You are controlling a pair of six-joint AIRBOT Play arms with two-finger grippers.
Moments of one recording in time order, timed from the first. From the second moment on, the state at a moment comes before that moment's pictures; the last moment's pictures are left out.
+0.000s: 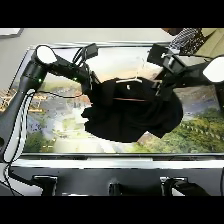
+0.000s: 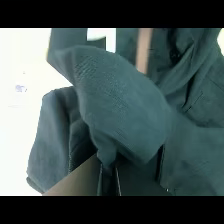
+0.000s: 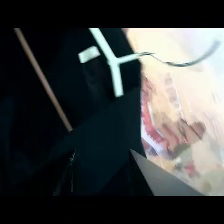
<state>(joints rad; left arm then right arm) -0.33 -1.74 1.98 0.91 -1.38 -0.47 0.16 -1.16 1.51 -1.30 1.22 0.53</state>
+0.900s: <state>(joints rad) -0.32 -1.73 1.98 0.90 -1.35 -0.47 -0.26 -1.24 1.47 -1.16 1.23 0.87</state>
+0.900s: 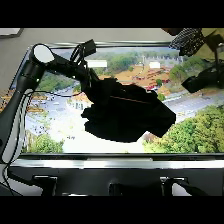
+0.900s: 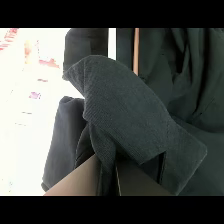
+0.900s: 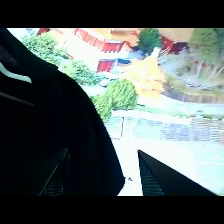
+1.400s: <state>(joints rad) -0.32 -1.73 1.98 0.90 -1.34 -0.47 -0.28 -1.56 1.46 -0.83 1.25 0.57</state>
